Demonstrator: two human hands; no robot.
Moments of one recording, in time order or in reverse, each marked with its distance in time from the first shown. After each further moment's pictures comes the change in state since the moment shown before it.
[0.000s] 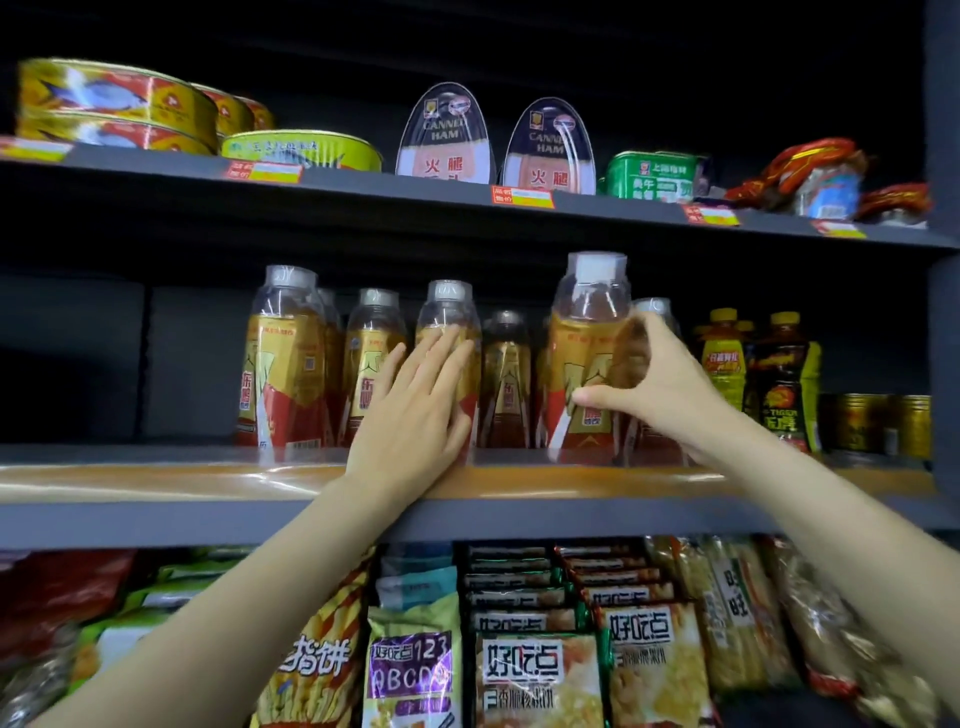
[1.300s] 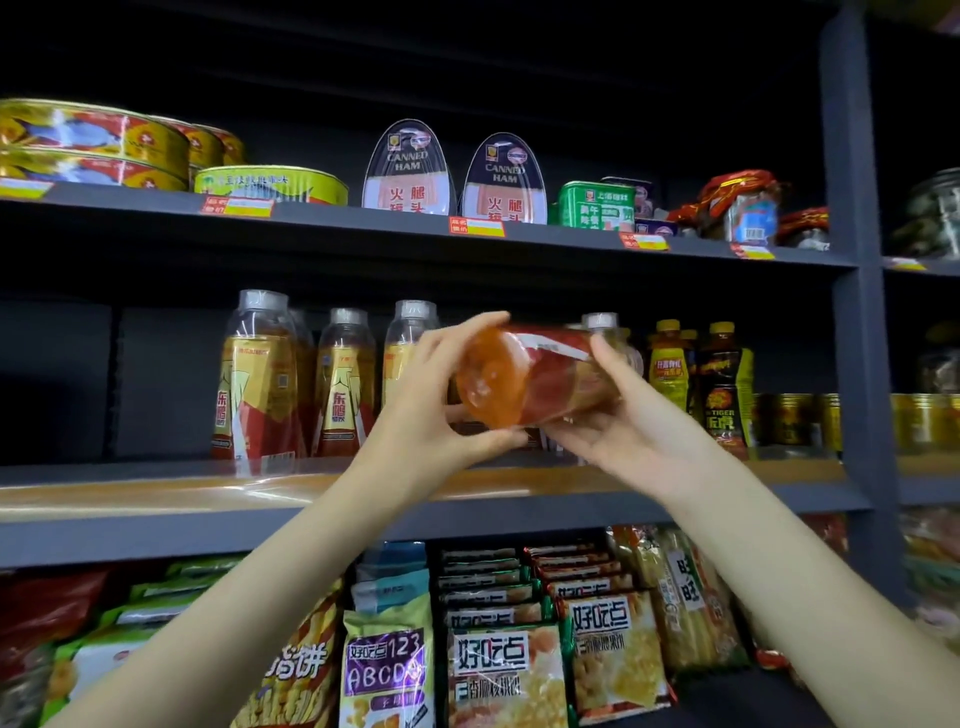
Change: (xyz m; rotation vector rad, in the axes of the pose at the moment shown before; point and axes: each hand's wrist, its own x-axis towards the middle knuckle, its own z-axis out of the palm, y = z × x) left_hand 0.002 0.058 -0.070 -0.975 -0.039 -0.045; right_hand -0.055 -0.044 -0.013 1.292 -0.051 0.553
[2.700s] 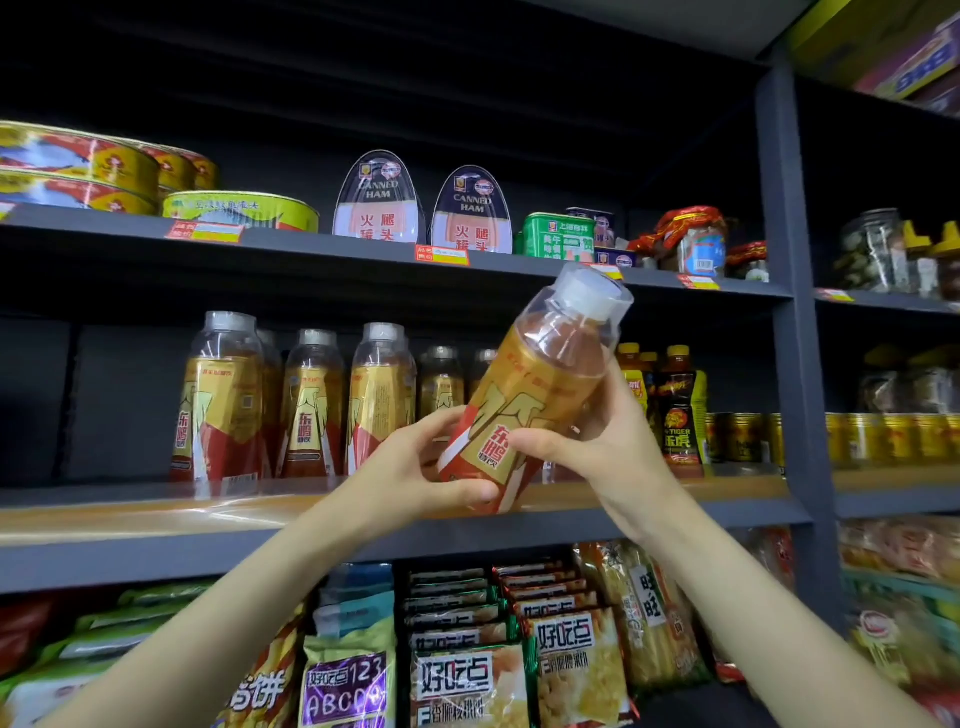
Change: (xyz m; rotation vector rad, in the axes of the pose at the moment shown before) left_hand -0.005 -0.022 0.014 -0.298 -0.311 -0.300; right_hand -0.019 0.000 -0.013 -0.768 -0.231 -0.671
